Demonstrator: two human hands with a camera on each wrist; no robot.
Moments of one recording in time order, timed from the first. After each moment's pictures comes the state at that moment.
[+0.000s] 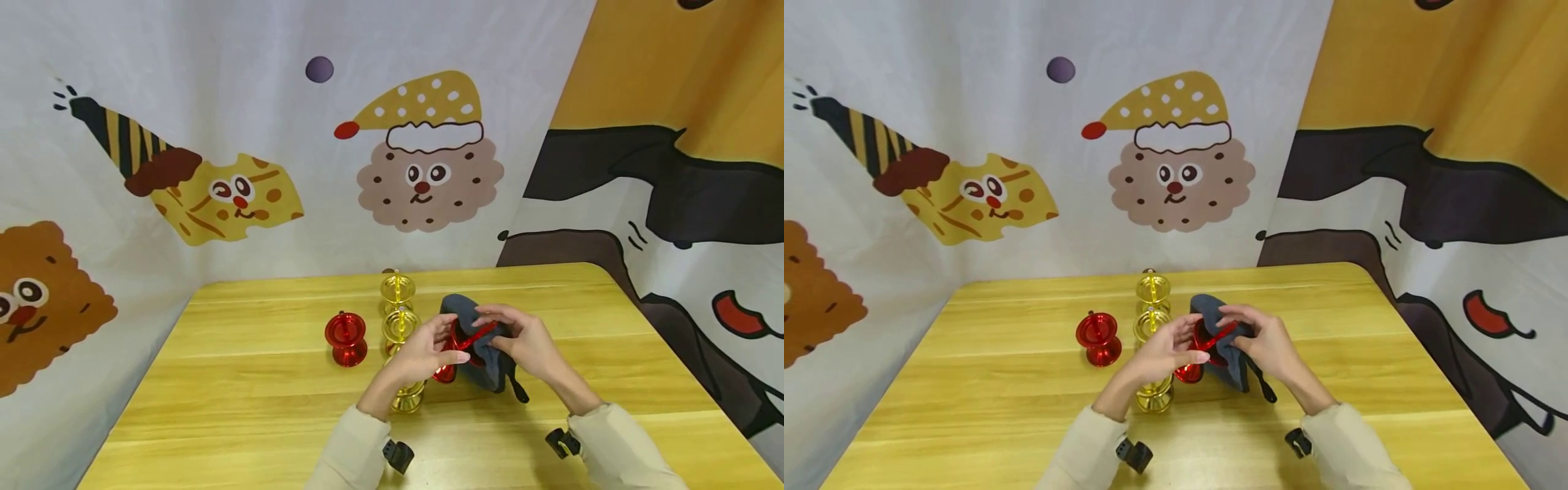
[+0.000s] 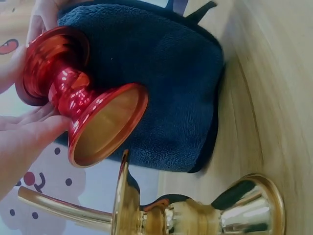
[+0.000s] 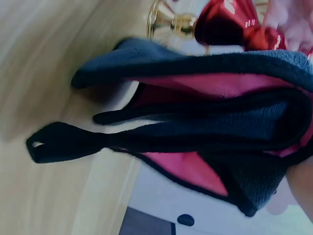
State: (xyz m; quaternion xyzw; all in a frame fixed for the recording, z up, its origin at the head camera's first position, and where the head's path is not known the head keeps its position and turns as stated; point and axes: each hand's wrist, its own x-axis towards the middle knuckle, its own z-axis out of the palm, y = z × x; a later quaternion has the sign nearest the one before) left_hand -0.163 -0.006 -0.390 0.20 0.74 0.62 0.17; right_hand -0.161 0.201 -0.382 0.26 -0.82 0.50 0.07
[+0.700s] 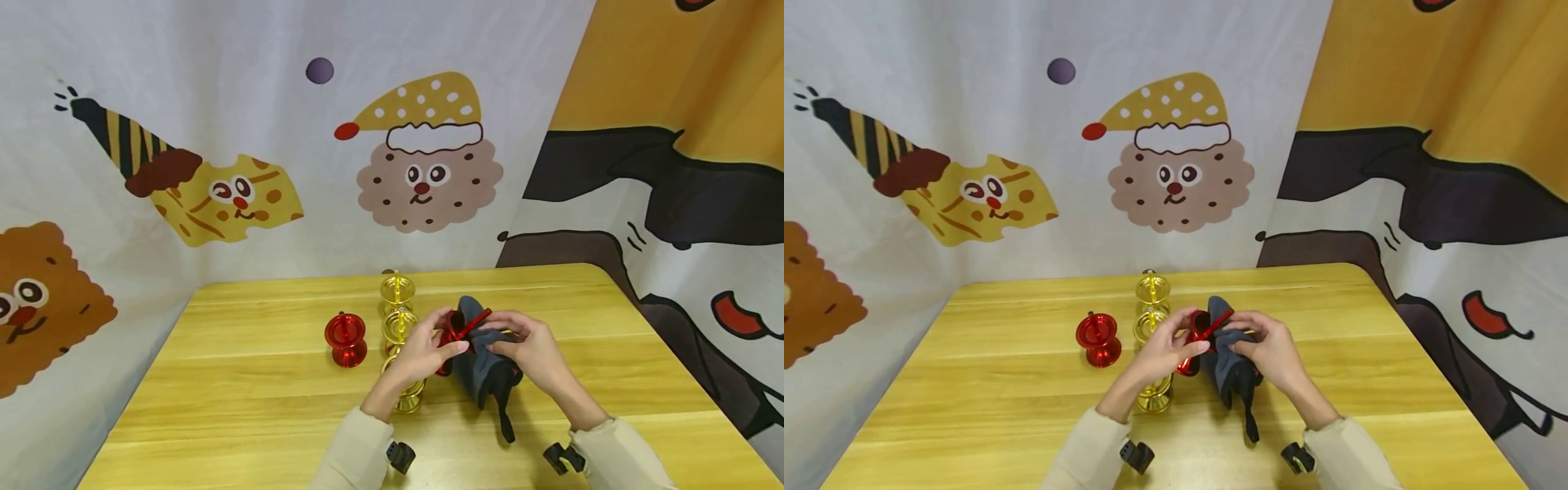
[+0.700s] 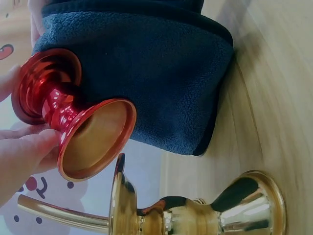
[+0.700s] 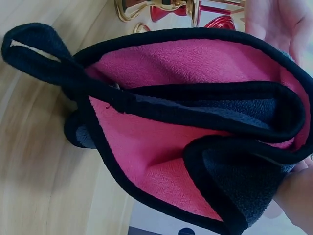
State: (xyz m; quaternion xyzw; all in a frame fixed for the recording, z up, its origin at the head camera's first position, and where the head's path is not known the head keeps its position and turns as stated) left_hand -0.164 0.000 -0.395 0.20 0.74 0.64 0.10; right_hand -0.146 0.197 -0.376 0.12 -0.83 0.54 0.02
